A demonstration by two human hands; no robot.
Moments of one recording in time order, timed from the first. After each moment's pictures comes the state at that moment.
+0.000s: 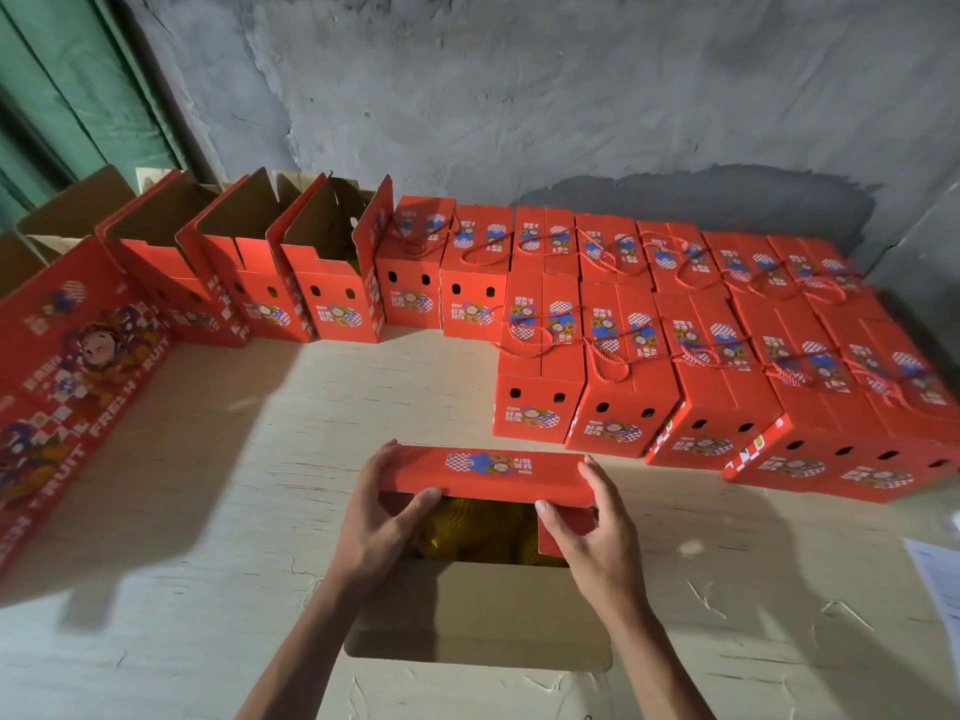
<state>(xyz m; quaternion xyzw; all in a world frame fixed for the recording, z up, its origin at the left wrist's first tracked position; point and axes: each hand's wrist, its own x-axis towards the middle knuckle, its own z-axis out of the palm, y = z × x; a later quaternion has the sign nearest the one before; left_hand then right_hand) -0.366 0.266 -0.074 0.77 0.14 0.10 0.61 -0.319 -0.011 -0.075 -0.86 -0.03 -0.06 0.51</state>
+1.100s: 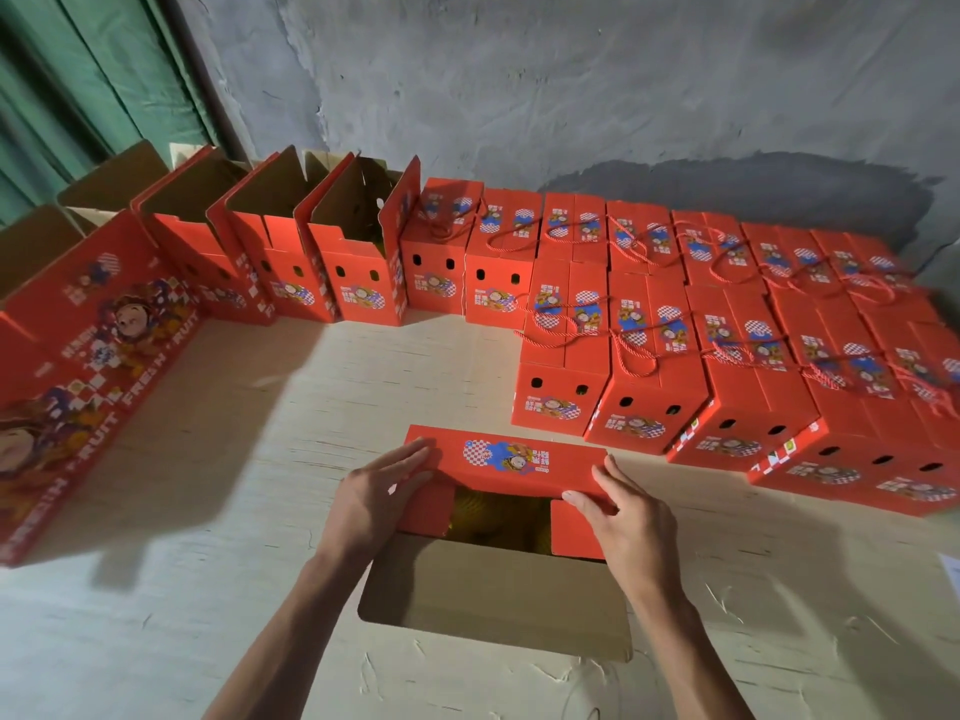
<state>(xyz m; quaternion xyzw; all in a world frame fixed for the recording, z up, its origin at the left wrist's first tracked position) -0.365 0.291 -0.073 0.89 0.08 0.14 0.42 -0.298 -0.023 -0.073 -0.93 -0.10 -0.09 0.34</state>
